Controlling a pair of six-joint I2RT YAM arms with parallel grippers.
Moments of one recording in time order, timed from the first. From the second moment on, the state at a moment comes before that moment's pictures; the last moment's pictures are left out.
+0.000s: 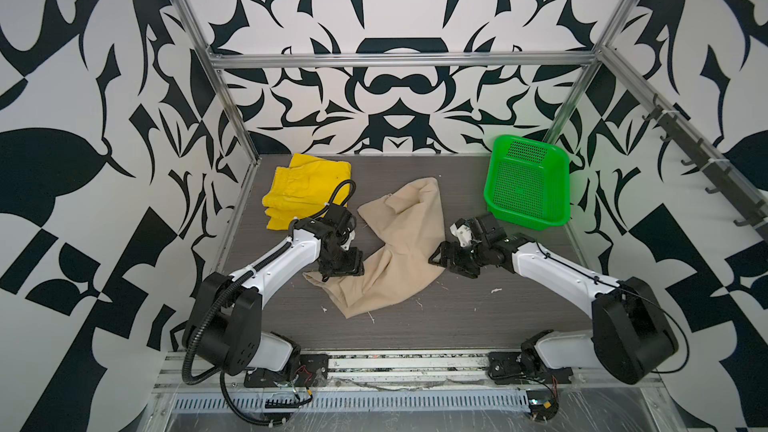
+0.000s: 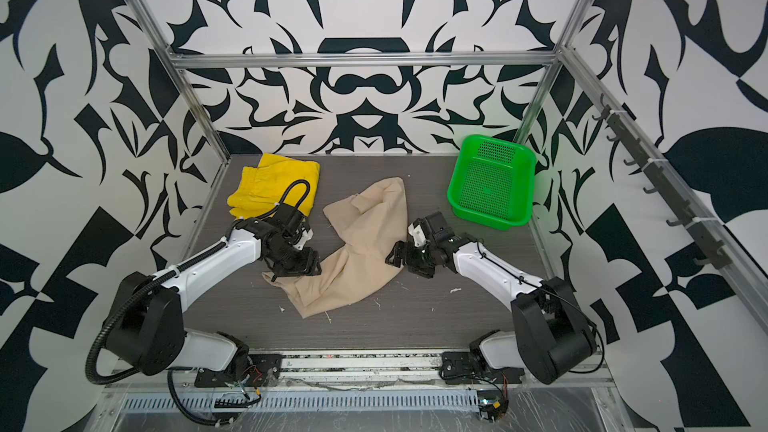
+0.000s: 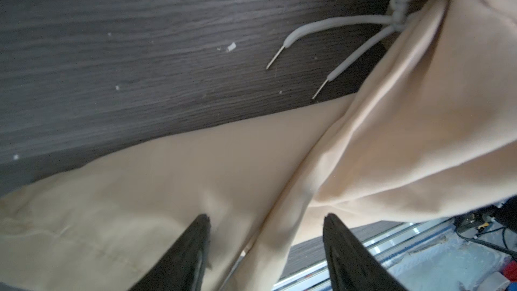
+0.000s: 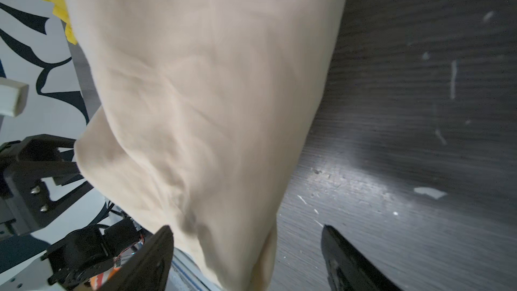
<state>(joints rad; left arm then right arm) -0.47 1.43 0.95 -0.89 0.27 -0.36 0.44 1.36 0.76 -0.44 -0.52 0.68</state>
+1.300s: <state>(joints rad) -0.53 1.35 1.09 -0.97 0.18 -0.41 0.44 1.23 0.85 -0.46 -0.46 0.71</state>
